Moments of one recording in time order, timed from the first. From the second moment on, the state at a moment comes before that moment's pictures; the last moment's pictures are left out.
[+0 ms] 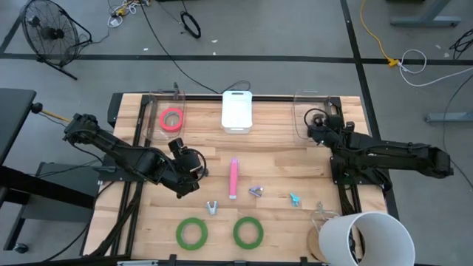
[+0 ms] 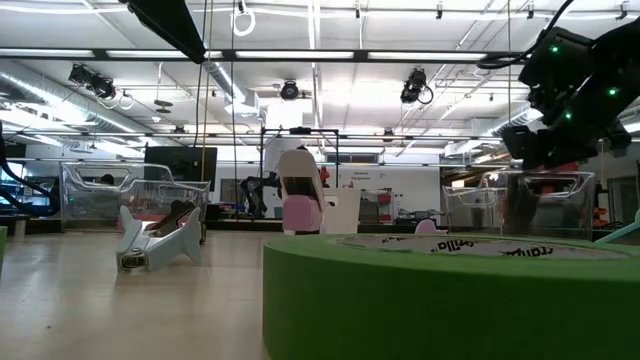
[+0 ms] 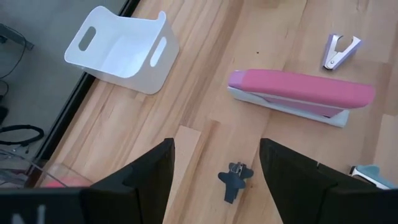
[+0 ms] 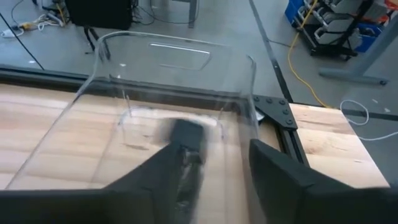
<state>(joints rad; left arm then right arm) -0.46 1.33 1.19 -1.00 -0.72 -0.62 -0.34 0.69 0.33 -0.57 1.00 0.73</state>
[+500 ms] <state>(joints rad) -0.46 1.33 1.19 -1.00 -0.72 -0.62 -0.34 0.69 0.33 -0.29 0.92 0.48</state>
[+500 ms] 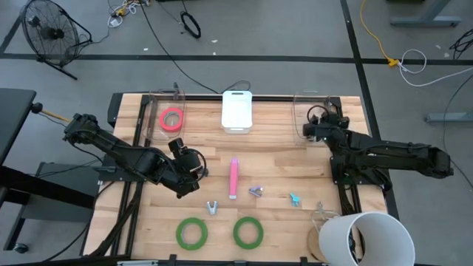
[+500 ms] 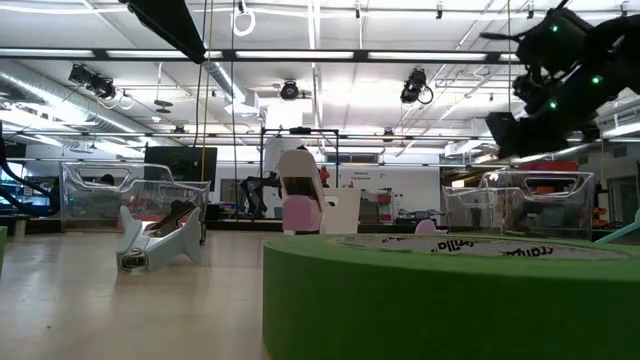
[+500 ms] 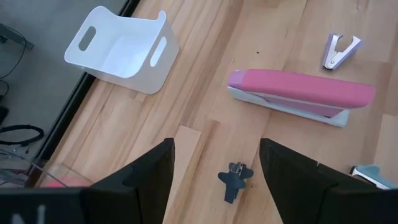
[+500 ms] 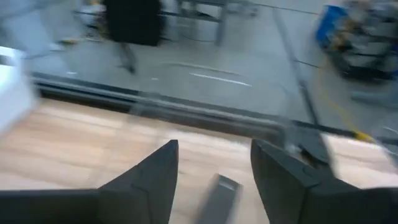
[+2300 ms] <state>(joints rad) -0.28 1.70 1.19 -0.48 -0.28 1.14 -0.09 0.69 0.33 0.17 0.33 0.07</state>
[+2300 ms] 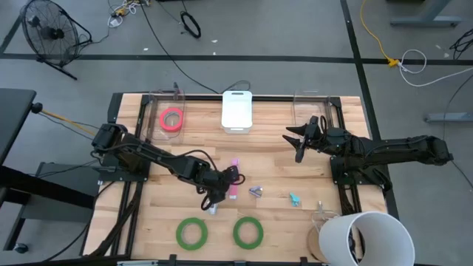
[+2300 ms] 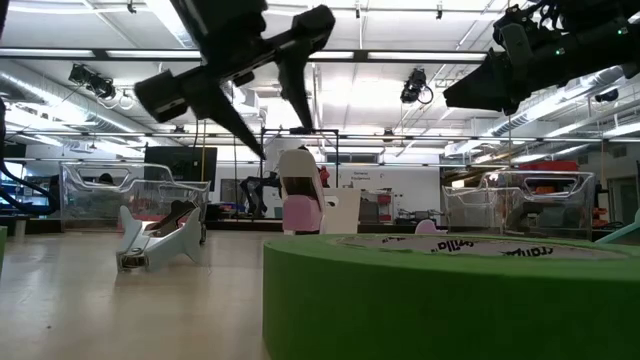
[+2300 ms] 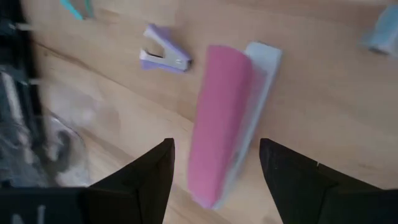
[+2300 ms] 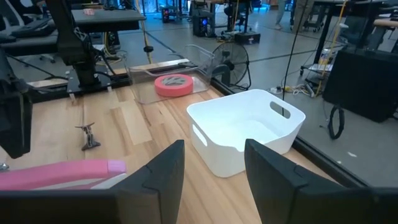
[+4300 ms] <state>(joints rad) -0.20 1.65 1.43 -0.23 -0.41 0.55 -0.08 0.71 0.33 0.22 0.21 0.10</state>
